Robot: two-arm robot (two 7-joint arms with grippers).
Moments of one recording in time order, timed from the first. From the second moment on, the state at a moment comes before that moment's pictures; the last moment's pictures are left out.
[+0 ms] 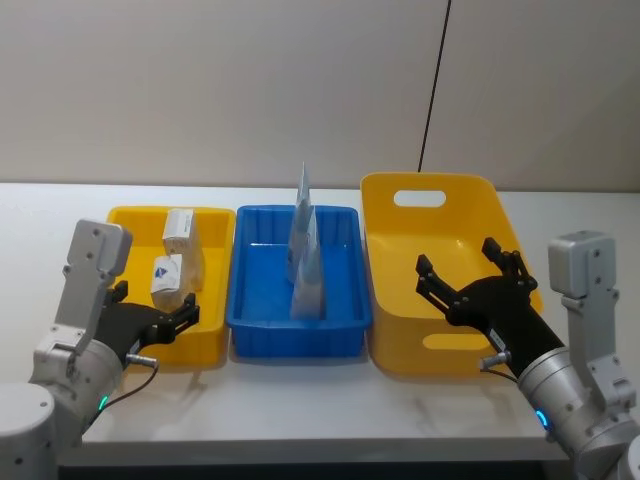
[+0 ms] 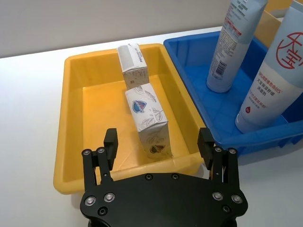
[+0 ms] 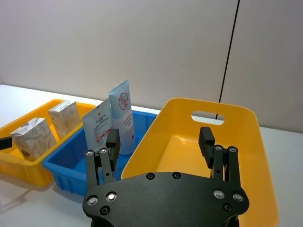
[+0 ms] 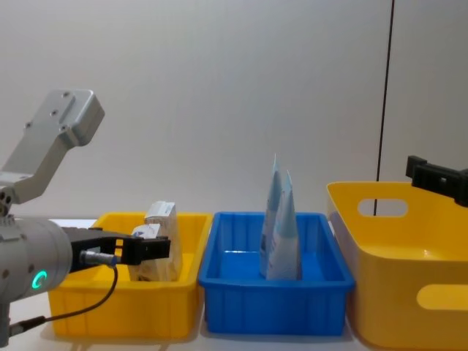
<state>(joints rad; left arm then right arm) -0.23 0.27 0.35 -1.59 -0.31 0.39 0.06 -0.01 0.34 -0.23 -1.77 0.29 0.03 0.07</state>
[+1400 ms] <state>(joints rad) -0.38 0.18 0.33 -1.34 -0.28 0.37 0.03 -0.01 0.34 -0.23 -1.77 0.29 0.03 0.07</state>
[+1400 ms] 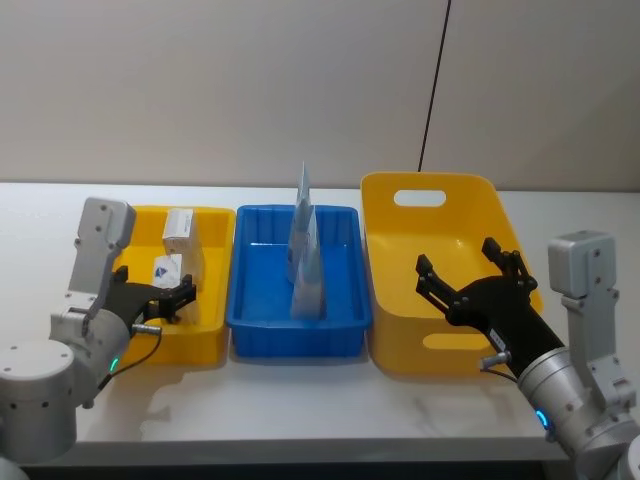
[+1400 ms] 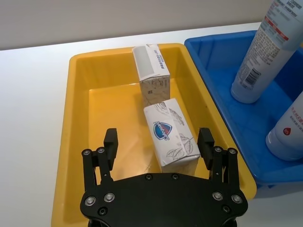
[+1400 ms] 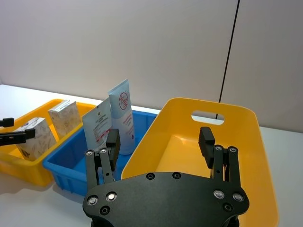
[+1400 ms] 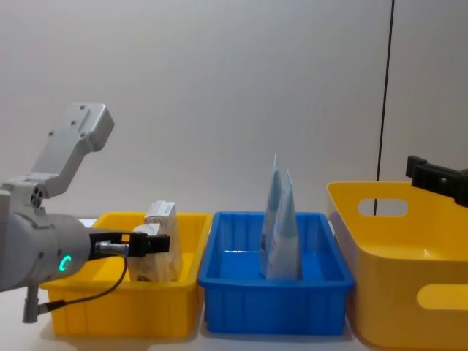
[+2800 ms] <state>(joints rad) -0.42 0.16 0.34 -1.28 -0.25 0.36 -0.01 -0.01 0.34 -0.23 -1.77 0.29 0.03 0.07</state>
